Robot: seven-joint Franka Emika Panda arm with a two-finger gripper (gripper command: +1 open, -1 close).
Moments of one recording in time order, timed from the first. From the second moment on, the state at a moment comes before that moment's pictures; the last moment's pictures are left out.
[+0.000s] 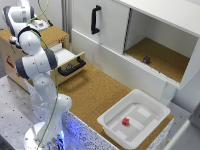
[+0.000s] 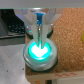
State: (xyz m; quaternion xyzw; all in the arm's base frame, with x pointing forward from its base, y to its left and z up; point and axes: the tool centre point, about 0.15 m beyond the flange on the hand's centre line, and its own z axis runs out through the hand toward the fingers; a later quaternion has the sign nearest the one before) arm 0.162 0.445 0.472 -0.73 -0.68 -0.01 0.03
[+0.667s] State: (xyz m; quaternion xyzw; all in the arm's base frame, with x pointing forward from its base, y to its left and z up) arm 0.170 0.448 0.460 -0.74 -0.67 0.01 0.04
